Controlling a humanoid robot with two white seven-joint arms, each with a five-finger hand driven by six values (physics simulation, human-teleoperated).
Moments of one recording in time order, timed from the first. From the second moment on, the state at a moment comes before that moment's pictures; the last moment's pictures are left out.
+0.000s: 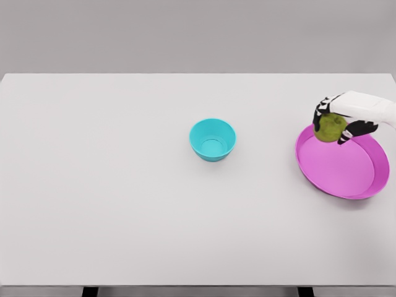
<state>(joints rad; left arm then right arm) 0.04 0.00 -0.26 -0.13 0.17 -0.02 0.02 -0.59 -0.87 0.47 -1.29 0.22 -0.61 0.61</state>
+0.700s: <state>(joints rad) 0.04 0.00 -0.26 -0.13 0.17 -0.02 0.02 -0.64 -0.71 0.47 -1.32 0.23 -0.61 0.61</state>
